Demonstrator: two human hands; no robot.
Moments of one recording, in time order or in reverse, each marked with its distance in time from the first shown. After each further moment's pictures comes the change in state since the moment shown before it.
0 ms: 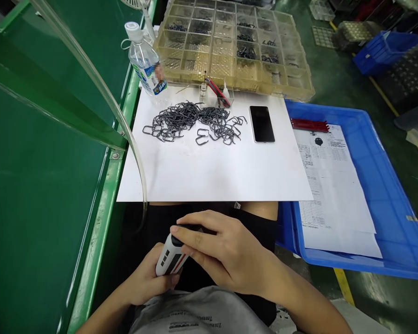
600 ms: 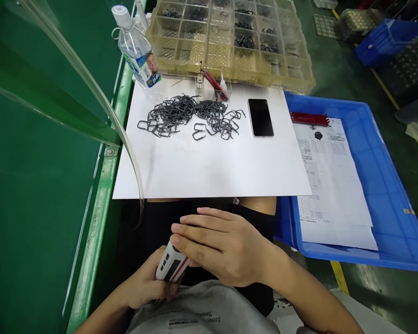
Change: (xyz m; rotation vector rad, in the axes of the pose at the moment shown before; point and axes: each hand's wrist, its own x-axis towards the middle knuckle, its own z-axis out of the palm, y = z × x) left_hand 0.004 0.016 0.010 -0.210 -0.141 -0.058; right_hand -0.017 0.016 -0.002 -0.315 -0.096 -0.281
